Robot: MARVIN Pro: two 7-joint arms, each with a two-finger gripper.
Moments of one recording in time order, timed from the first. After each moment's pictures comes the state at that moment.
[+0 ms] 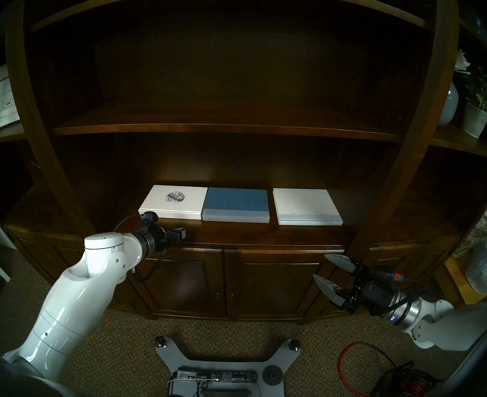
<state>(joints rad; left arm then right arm) 1.60 -1.10 -1.36 -1.83 -0.79 0.69 0.32 -2.30 -0.11 1.26 -1.66 1.53 -0.88 0.87</state>
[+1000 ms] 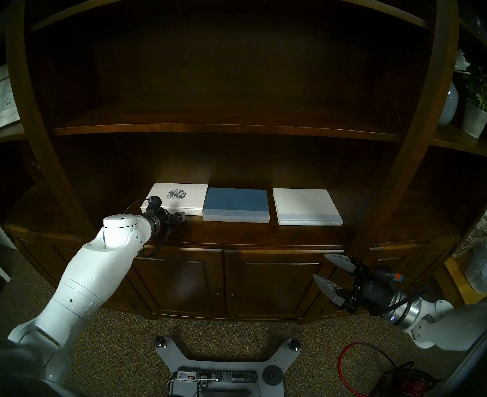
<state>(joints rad) 1.34 -1.17 -1.28 -1.49 -0.65 0.59 0.21 -2.30 -0.11 1.26 -1.66 1.53 -0.88 0.87</state>
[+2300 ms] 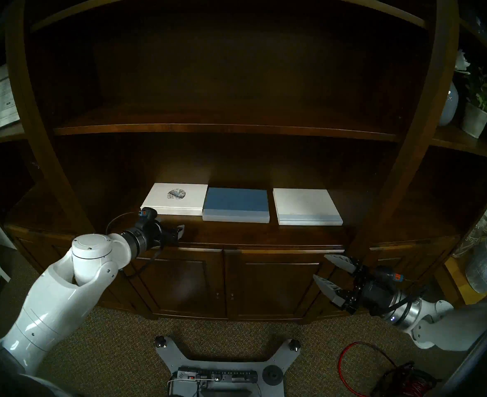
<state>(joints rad) 1.71 -0.90 -1.39 -1.94 -0.60 0.52 0.05 -2.30 -0.11 1.25 -1.66 1.53 -0.88 0.87</state>
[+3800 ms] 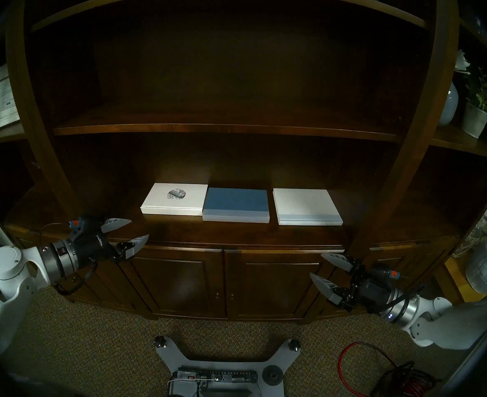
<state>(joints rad) 2.34 -0.80 -2.04 -2.13 -0.69 0.20 -0.55 -2.26 -0.11 1.27 -1.70 1.49 -0.78 0.82</state>
